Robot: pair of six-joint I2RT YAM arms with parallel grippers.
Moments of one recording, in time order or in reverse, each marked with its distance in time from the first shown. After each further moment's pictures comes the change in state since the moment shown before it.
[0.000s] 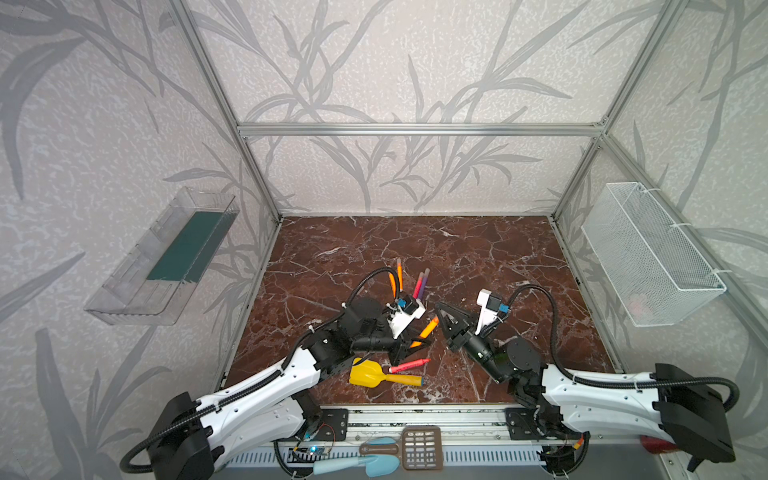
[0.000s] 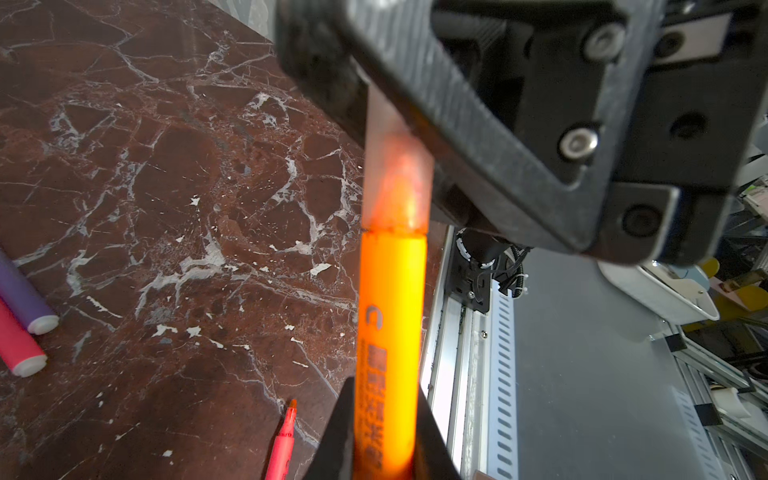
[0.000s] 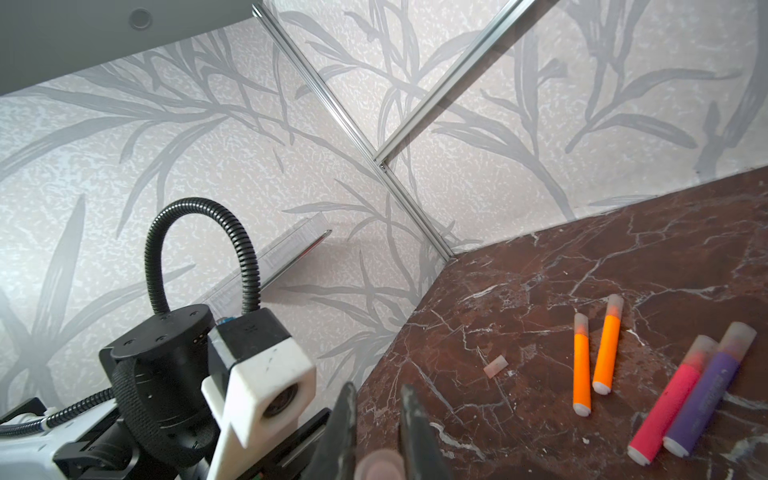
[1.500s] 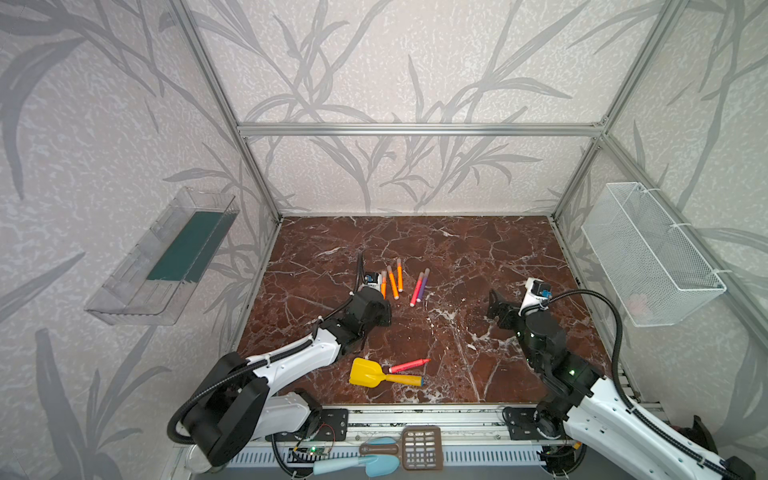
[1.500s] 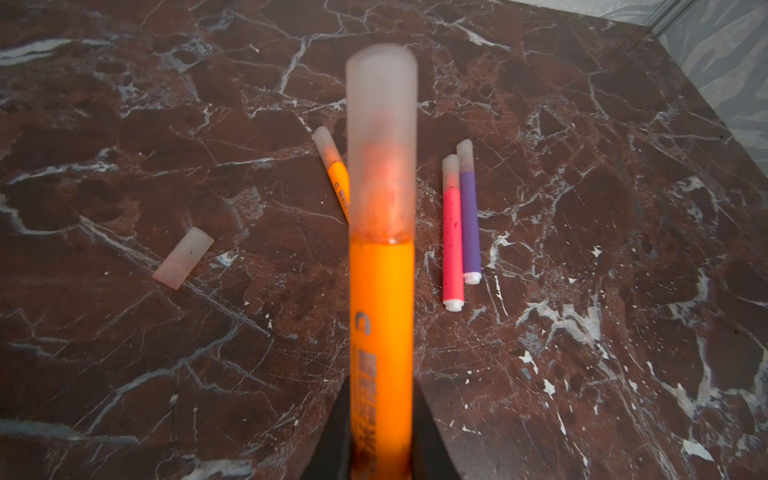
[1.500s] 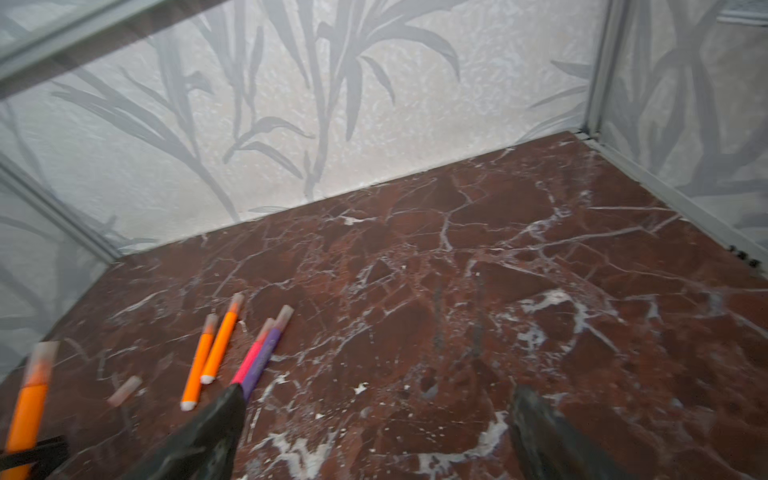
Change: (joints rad) left arm 0.175 0.331 -0.037 0.120 -0.735 -0.284; right arm -0.596 -0.409 0.083 -1.051 0.183 -0.197
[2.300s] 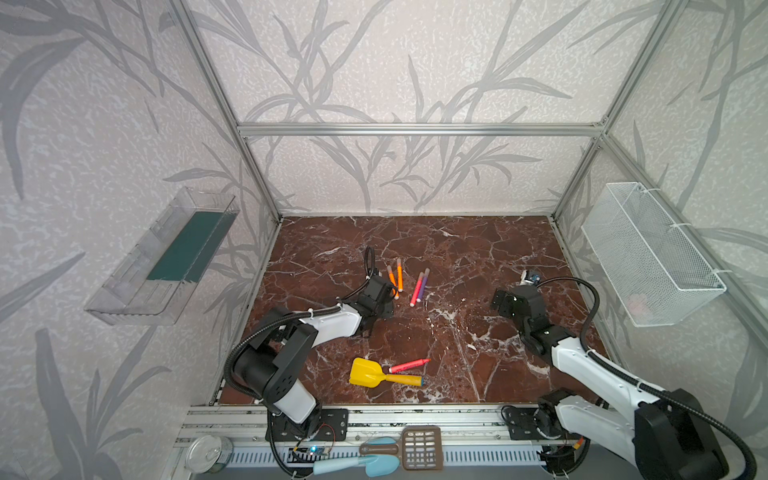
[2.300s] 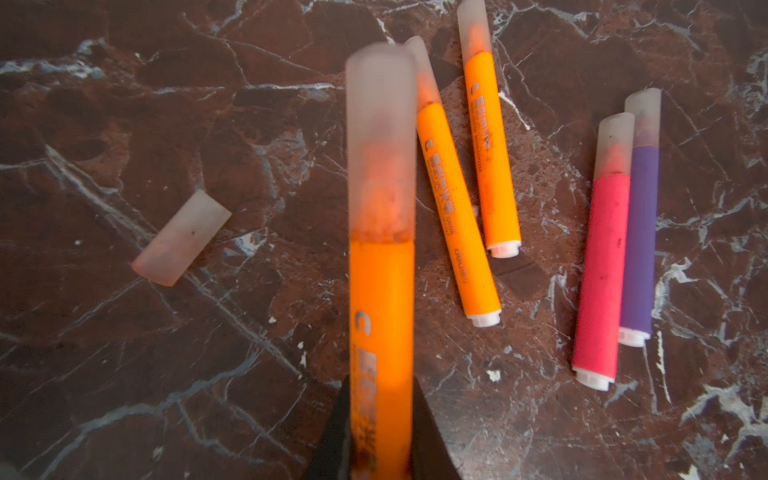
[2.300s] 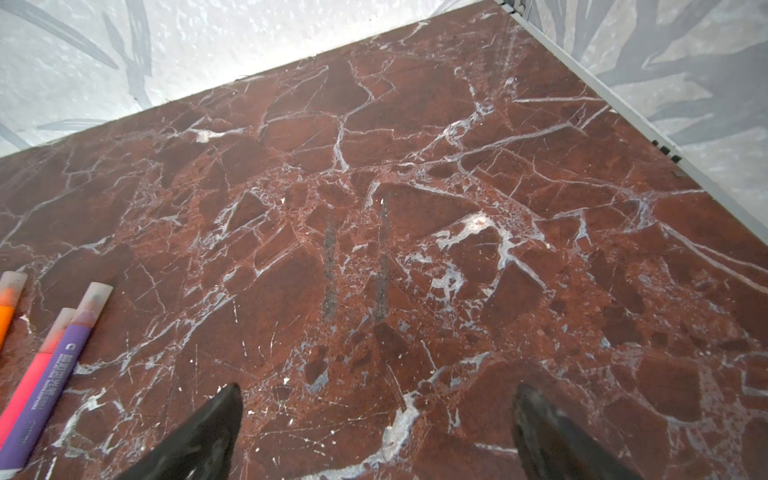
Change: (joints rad) left arm 0.061 0.321 0.176 -0.090 -0.039 -0.069; right arm -0.235 0.389 0.049 0.079 -0.140 0.020
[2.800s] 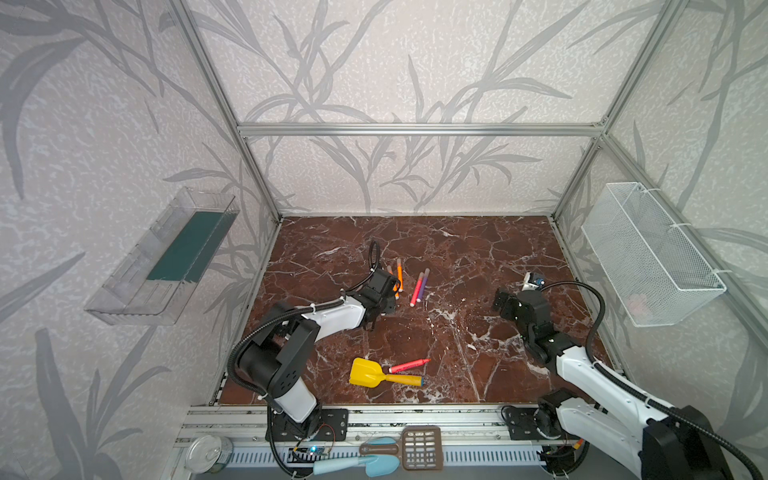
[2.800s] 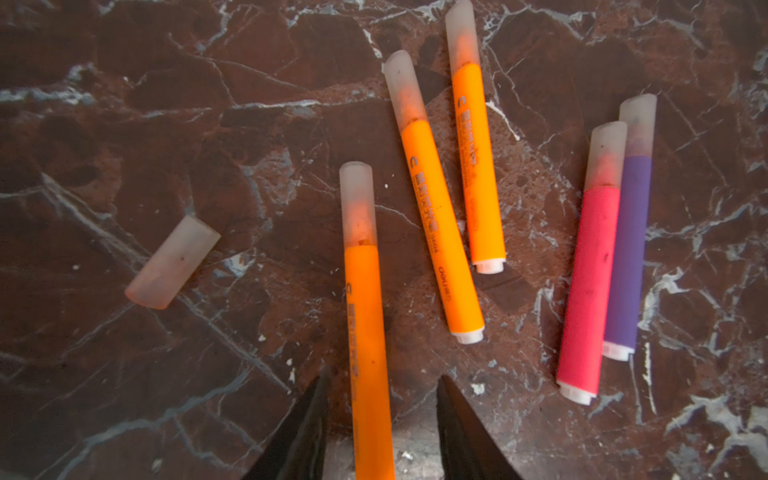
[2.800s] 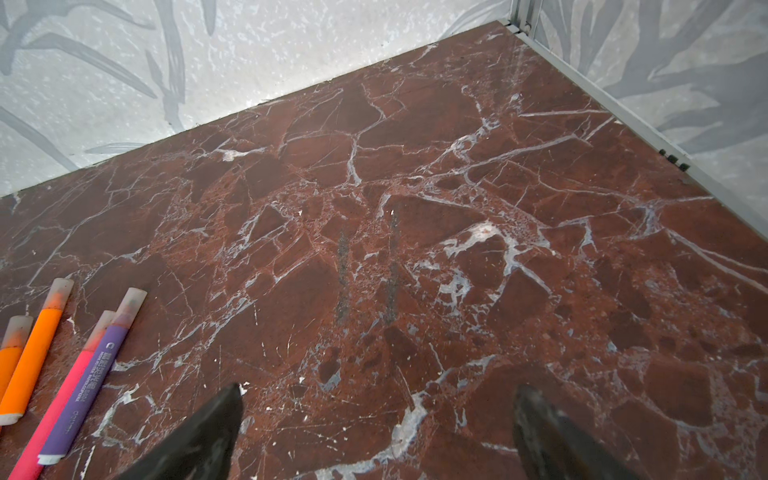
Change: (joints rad) left arm 0.000 0.006 0.084 -0.113 0.004 0.032; right arm 0.000 -0.058 -0.040 0.026 -0.023 -0.001
